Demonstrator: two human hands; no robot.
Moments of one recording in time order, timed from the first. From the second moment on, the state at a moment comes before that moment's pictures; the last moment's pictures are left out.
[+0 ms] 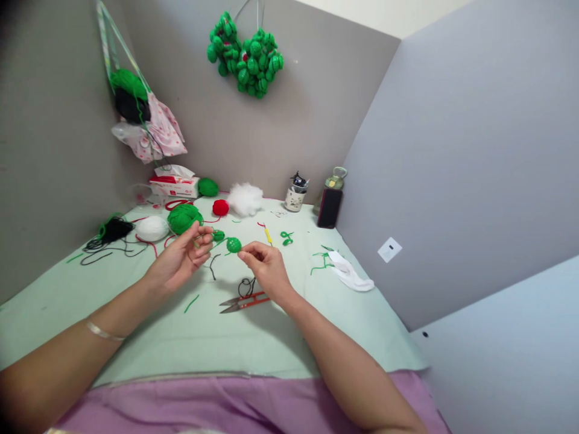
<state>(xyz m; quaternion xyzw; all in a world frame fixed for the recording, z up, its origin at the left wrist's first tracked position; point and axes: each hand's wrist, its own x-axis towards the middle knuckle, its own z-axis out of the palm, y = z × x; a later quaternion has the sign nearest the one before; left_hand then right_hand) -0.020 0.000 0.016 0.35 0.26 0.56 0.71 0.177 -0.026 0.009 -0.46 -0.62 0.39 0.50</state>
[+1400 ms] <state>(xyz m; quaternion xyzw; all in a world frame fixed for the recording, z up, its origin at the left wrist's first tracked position) -0.007 -0.006 -0.007 0.66 0.29 0.45 0.52 0.182 -0.032 0.010 -0.41 -0.72 0.45 0.34</state>
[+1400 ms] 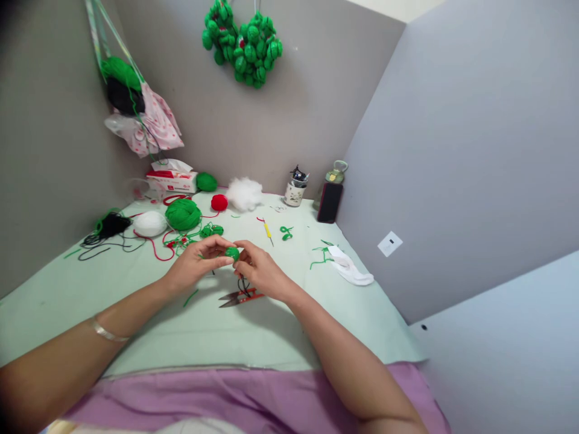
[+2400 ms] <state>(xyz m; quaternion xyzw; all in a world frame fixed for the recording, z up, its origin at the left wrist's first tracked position) -0.008 -0.009 -0.005 0.60 0.35 0.49 0.53 0.188 -0.023 0.014 -0.41 -0.64 0.54 0.36</state>
